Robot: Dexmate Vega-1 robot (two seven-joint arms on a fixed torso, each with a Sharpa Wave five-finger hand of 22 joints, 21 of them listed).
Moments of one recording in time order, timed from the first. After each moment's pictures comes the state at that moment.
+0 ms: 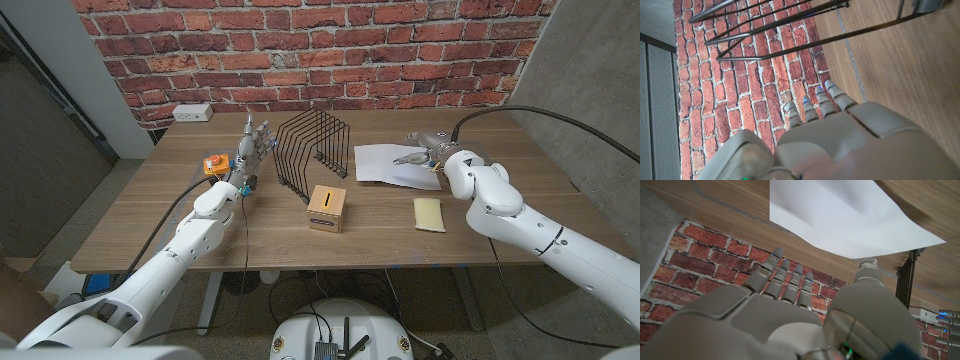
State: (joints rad) left arm 0.84 0.51 0.37 -1.30 -0.65 -0.29 -0.03; left_hand 0.01 0.06 -0.08 0.14 0.29 0.09 -0.20 0.19 0.20 0.09 -0.12 0.21 0.19 0.18 -0.04 0.18 0.18 0.19 0.01 0.21 0.19; right arm -0.82 -0.85 -0.61 -2.04 -0.77 -0.70 0.27; right_hand 0.51 0.02 0.16 -0.05 0.21 0.23 -0.11 0.18 0.18 0.30 -0.07 0.18 0.20 0.26 -0.04 0.19 0.33 0.44 -0.04 0.18 0.17
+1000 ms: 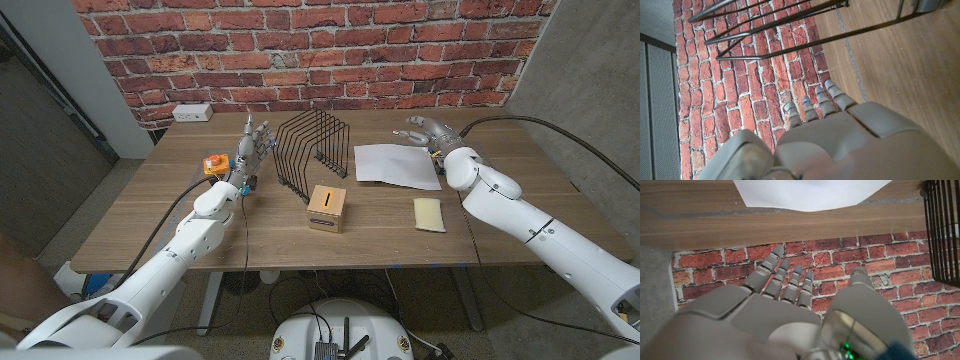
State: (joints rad) left arm 0.84 0.51 0.37 -1.30 -0.65 -0.29 -0.03; left_hand 0.01 0.06 -0.08 0.14 0.29 0.09 -0.20 0.19 0.20 0.09 -0.12 0.21 0.19 0.18 -0.04 0.18 0.18 0.19 0.01 0.21 0.19; right arm -0.81 -0.74 -0.50 -1.87 -0.32 -0.57 -0.10; right_hand 0.44 0.07 0.16 -0.02 0.20 0.24 -0.12 0.19 0.18 0.29 -0.08 0.18 0.19 0.23 -0.04 0.20 0.32 0.44 -0.05 0.19 0.17
